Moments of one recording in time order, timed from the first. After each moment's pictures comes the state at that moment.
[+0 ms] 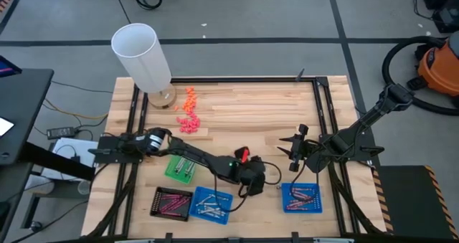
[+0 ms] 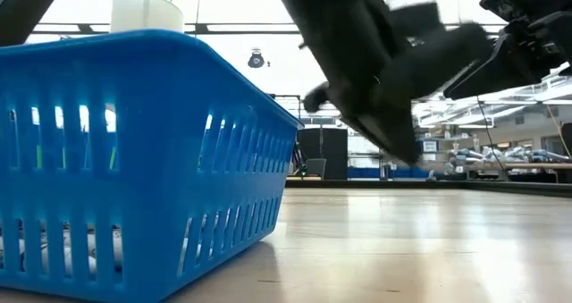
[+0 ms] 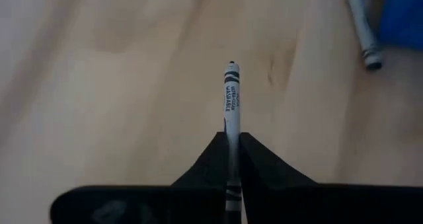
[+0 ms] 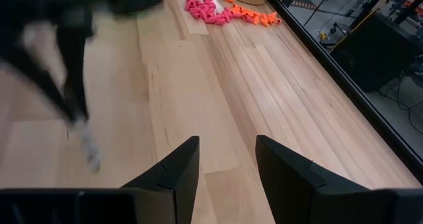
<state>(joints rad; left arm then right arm) -0.31 2.33 1.86 -0.52 -0.48 -0.44 0.61 0.96 0.43 -0.29 0.90 0.38</state>
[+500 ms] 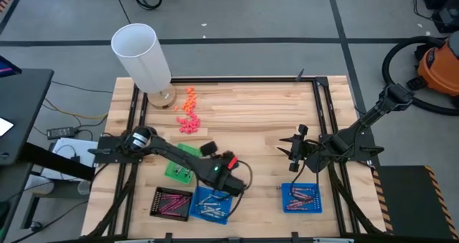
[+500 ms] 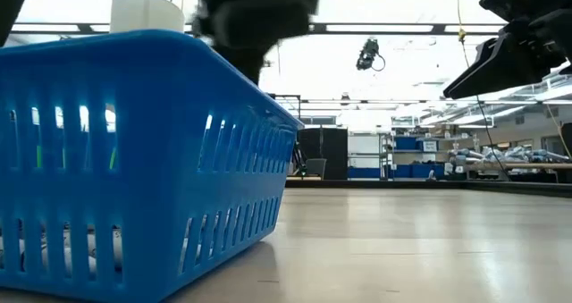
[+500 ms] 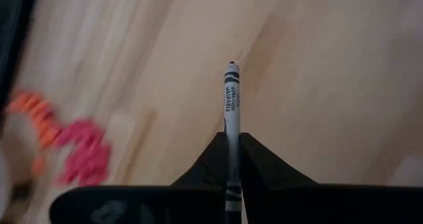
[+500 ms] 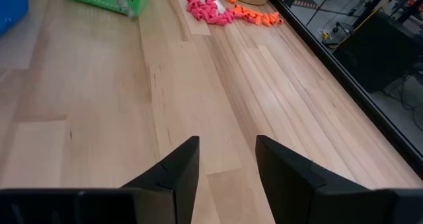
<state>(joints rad) -0.39 2.15 1.86 -1.27 -0.58 -0.80 0.61 0.96 0.43 -0.28 0.89 0.38</state>
